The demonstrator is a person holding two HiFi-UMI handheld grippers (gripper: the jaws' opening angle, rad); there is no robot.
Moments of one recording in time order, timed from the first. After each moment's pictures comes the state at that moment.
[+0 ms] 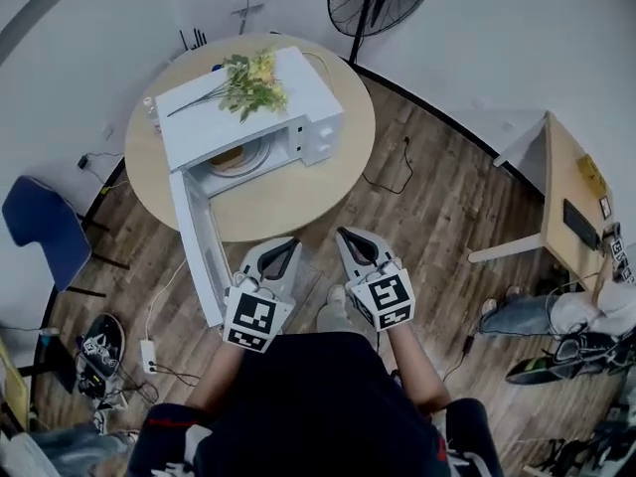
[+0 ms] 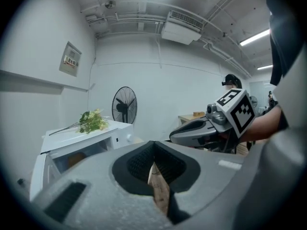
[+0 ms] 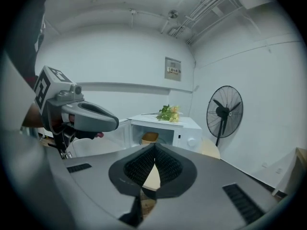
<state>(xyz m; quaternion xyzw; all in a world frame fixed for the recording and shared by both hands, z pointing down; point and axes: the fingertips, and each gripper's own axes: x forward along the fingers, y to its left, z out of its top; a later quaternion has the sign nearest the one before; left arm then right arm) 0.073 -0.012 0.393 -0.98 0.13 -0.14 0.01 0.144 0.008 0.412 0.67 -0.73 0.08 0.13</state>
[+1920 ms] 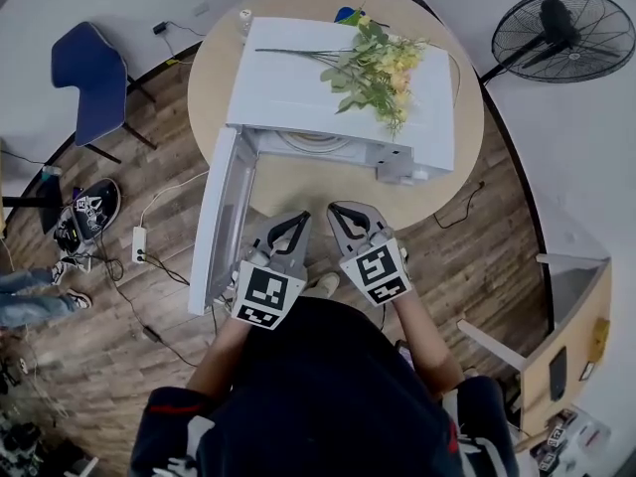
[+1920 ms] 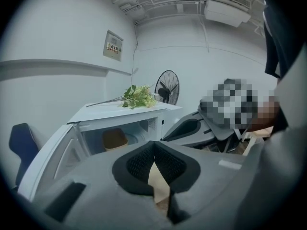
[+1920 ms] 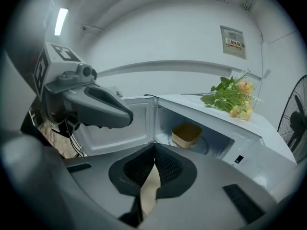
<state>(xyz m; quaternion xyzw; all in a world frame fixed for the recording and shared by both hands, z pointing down) 0.065 -0.153 0.466 -0.90 0.37 -0.20 -0.09 0.097 -0.165 0.499 0.36 -0.89 0.08 0.28</state>
